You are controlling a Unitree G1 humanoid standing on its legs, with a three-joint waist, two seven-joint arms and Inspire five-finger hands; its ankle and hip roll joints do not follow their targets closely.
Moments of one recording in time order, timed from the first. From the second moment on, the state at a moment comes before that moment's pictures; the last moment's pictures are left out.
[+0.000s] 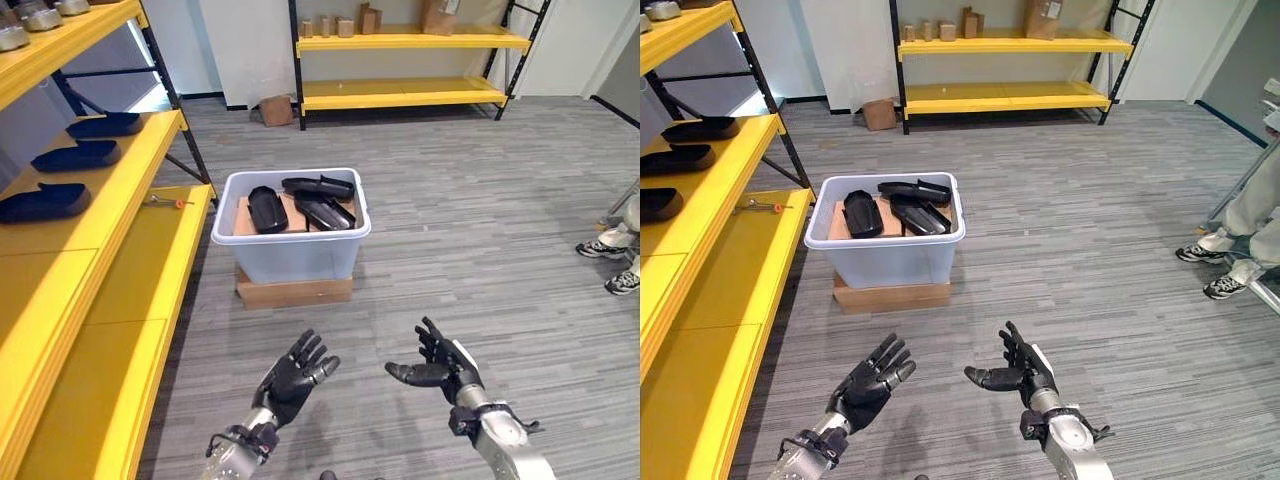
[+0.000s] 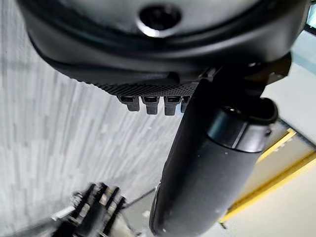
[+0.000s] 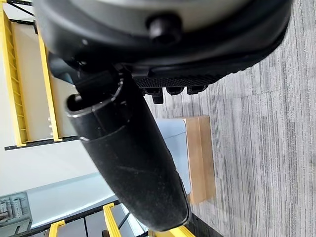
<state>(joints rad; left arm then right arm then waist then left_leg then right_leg) 0.13 0.25 -0.20 0.35 -0.85 0.00 -0.32 0.10 -0.32 0.17 0.24 0.39 -0.03 0.06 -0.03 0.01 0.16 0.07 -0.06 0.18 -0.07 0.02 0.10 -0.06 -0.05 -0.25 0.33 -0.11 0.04</state>
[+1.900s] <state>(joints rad) 0.19 0.17 -0.07 0.35 -0.72 -0.25 0.18 0.20 -0.44 0.18 0.13 0.40 -0.08 0.09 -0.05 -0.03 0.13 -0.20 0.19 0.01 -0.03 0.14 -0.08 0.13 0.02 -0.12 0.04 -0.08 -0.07</state>
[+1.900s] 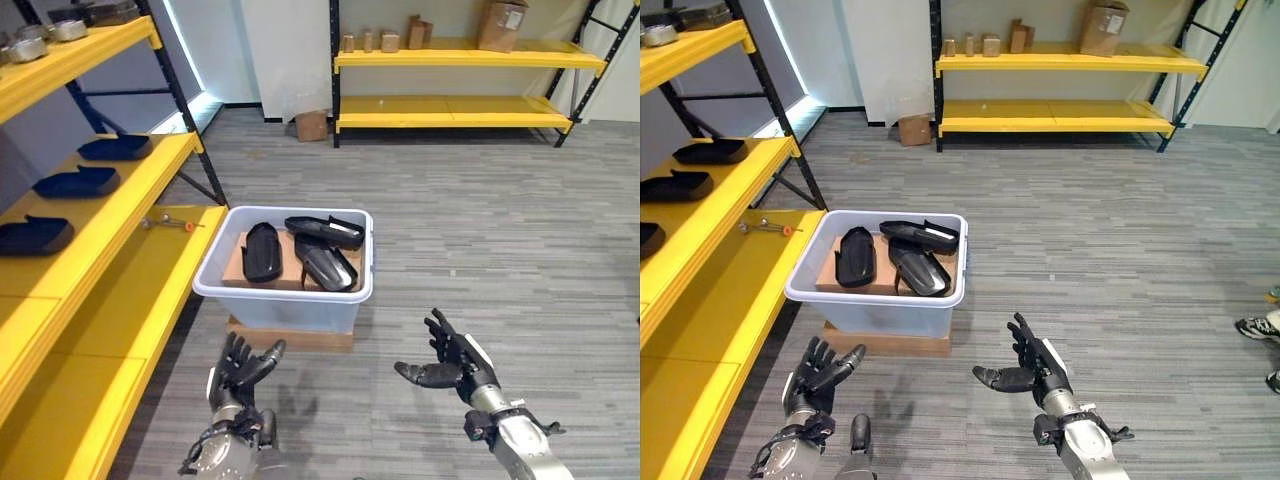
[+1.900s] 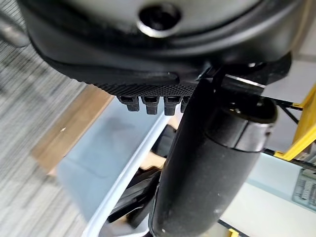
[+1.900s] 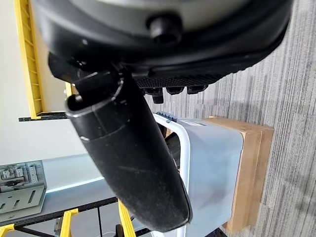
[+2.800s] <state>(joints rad) -0.04 0.24 -0.16 0.31 -0.59 -0.27 0.18 0.09 -0.33 0.24 0.11 0.41 -0.06 0.02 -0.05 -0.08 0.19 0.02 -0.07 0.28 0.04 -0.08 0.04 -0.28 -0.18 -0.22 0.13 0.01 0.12</state>
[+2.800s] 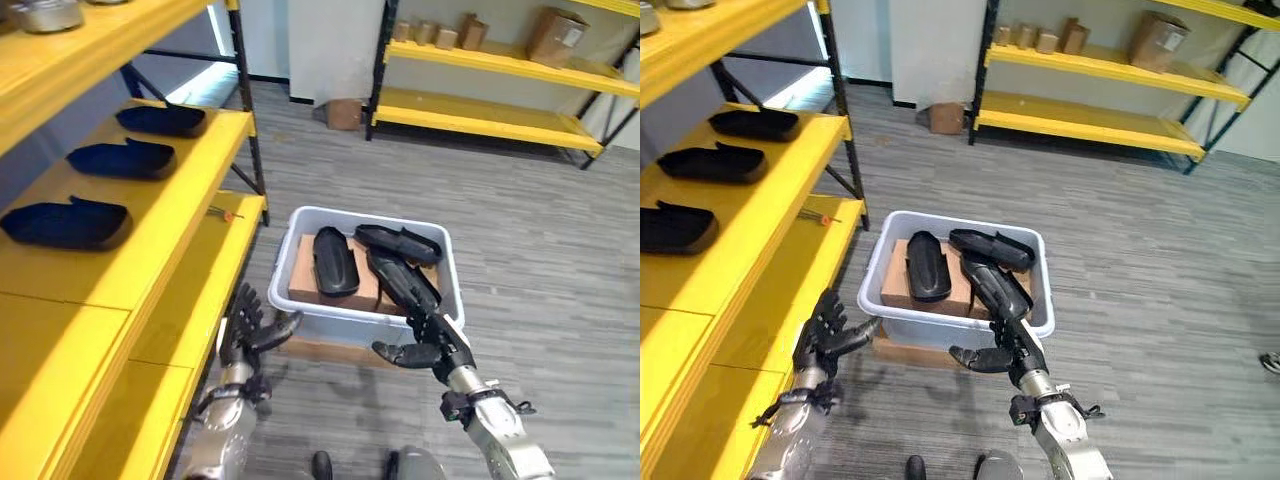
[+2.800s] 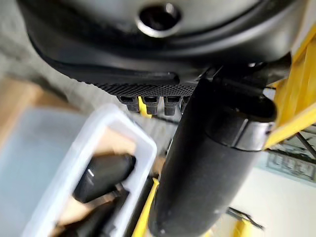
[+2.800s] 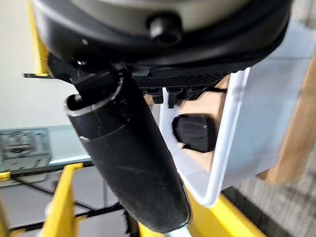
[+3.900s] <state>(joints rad) 0.07 0.24 -0.20 0.05 -0.66 -0.29 0.07 0.07 -0.36 0.22 0.16 0.35 -0.06 0.01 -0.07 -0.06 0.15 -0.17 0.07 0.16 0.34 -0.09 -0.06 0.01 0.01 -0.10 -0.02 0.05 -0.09</state>
